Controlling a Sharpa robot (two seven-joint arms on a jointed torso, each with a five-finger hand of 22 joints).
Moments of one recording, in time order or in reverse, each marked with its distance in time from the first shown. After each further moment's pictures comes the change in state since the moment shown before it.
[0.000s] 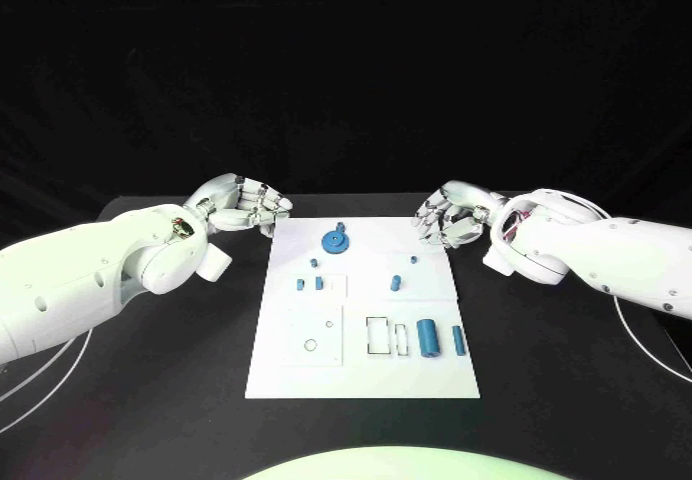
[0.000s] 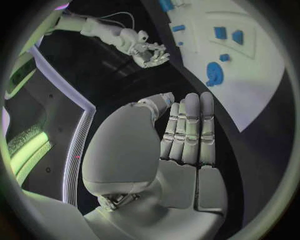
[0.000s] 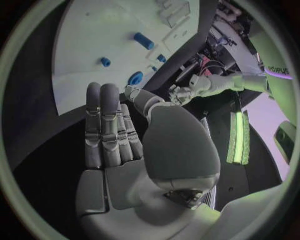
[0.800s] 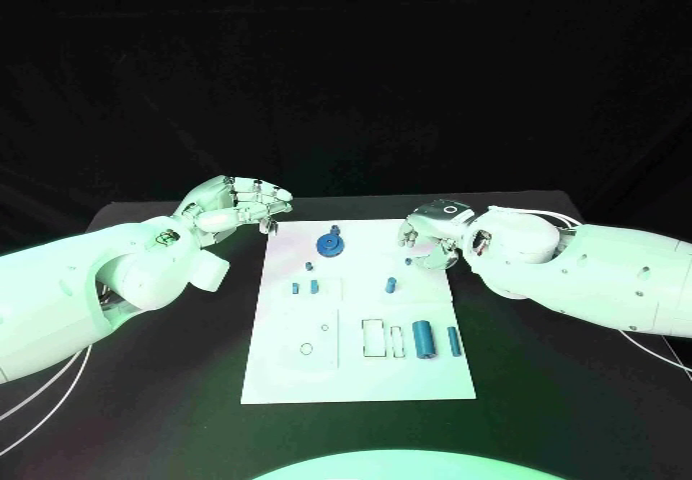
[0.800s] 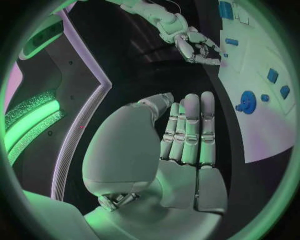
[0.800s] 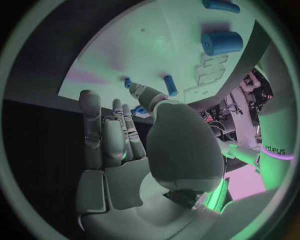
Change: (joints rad) left arm -0.007 -0.054 -0.001 0.120 0.258 0.054 0.084; left_hand -0.002 0.002 -0.015 0.004 0.000 0.000 0.000 0.000 0.000 0.000 0.000 0.000 0.000 0.014 0.000 0.018 0.012 0.000 0.018 -0.004 -0.004 -0.005; right arm -0.017 0.050 -0.037 0.036 -0.602 0.003 -0.119; right_hand -0.034 -0.062 -0.003 0.042 0.008 0.005 -0.042 -0.010 0.014 -0.041 -0.033 -0.028 0.001 0.005 -0.021 0.516 0.405 -0.016 0.106 -0.016 0.238 0.234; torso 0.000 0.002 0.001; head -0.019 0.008
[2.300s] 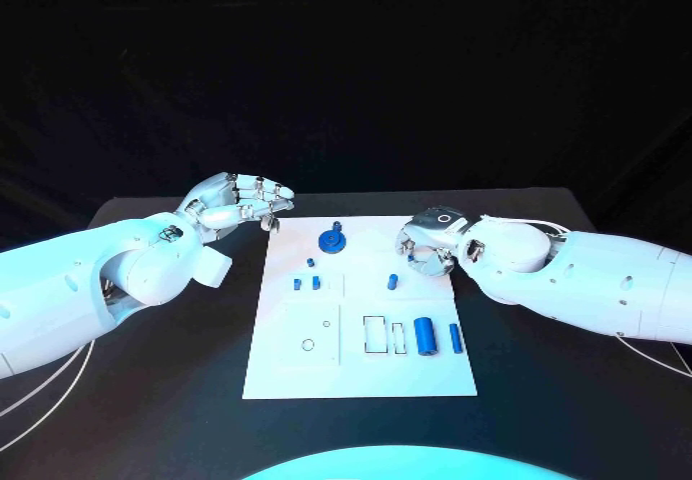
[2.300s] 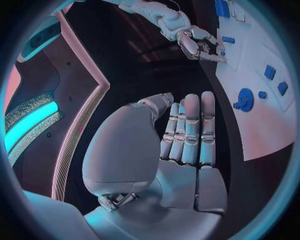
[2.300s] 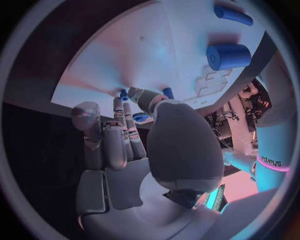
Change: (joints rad) left arm -0.001 0.006 -0.001 -0.008 -0.012 -0.016 -0.010; left_hand 0.000 0.000 0.000 0.000 0.000 -0.004 0.004 0.000 0.000 0.000 0.000 0.000 0.000 0.000 0.000 0.004 0.007 0.000 0.007 0.000 -0.004 -0.004; right arm -0.039 0.035 -0.004 -0.046 -0.056 -0.017 0.026; right_hand 0.017 0.015 0.127 0.051 -0.047 0.026 0.004 0.008 0.023 0.057 0.003 0.021 -0.001 0.000 0.001 0.131 0.103 -0.031 0.067 -0.010 0.149 0.163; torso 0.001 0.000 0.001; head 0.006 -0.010
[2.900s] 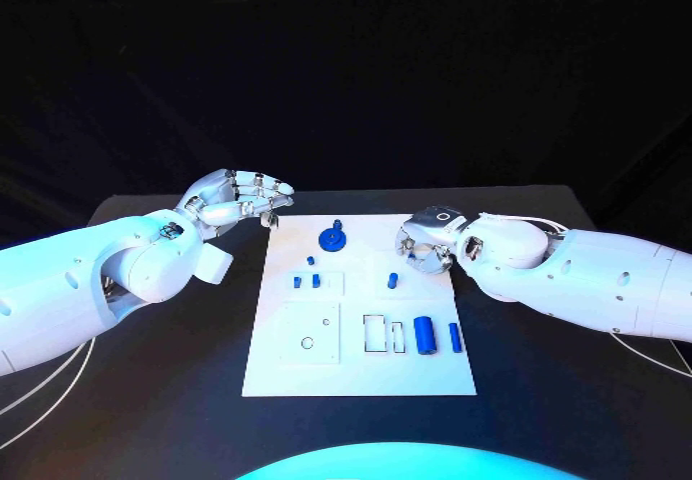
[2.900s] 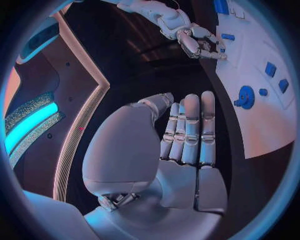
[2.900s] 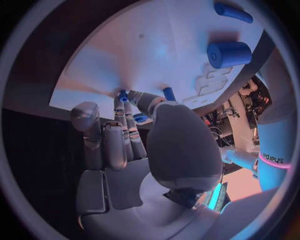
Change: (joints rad) left arm 0.000 0.001 0.000 0.002 -0.003 -0.018 0.004; left_hand 0.000 0.000 0.000 0.000 0.000 0.000 0.000 0.000 0.000 0.000 0.000 0.000 0.001 0.000 0.000 0.004 0.002 0.000 0.007 0.000 0.000 0.000; right arm -0.006 0.009 0.005 -0.013 0.028 0.016 0.004; right_hand 0.005 0.029 0.020 0.002 -0.004 0.025 -0.001 0.019 0.017 0.035 -0.001 0.007 0.001 0.000 0.000 0.004 -0.006 0.000 -0.002 0.010 0.007 0.009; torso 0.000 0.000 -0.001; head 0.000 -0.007
